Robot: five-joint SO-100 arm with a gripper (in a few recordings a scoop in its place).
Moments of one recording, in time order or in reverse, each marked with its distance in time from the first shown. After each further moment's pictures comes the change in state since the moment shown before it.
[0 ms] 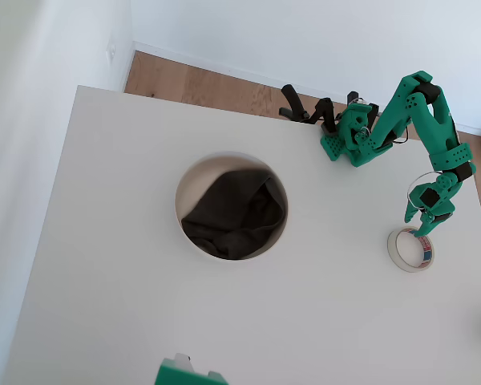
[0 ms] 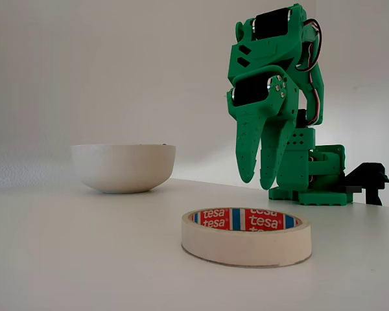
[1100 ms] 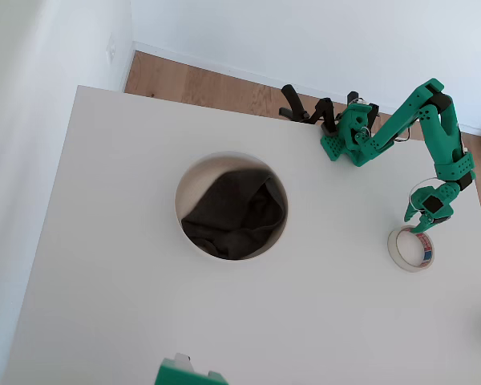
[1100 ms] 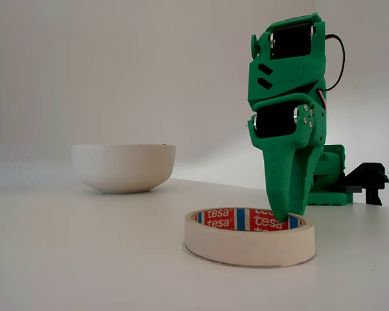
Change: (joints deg) arm -7.6 -10.7 -0.6 -6.0 8.0
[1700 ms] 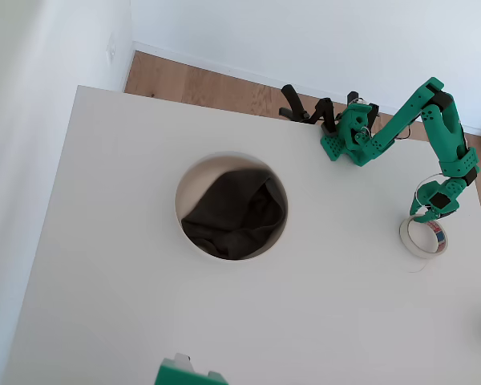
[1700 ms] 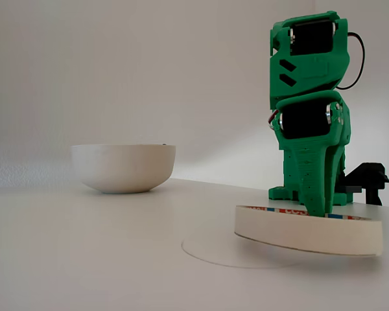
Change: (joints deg) arm -5.9 -0.1 -0.1 0.4 0.1
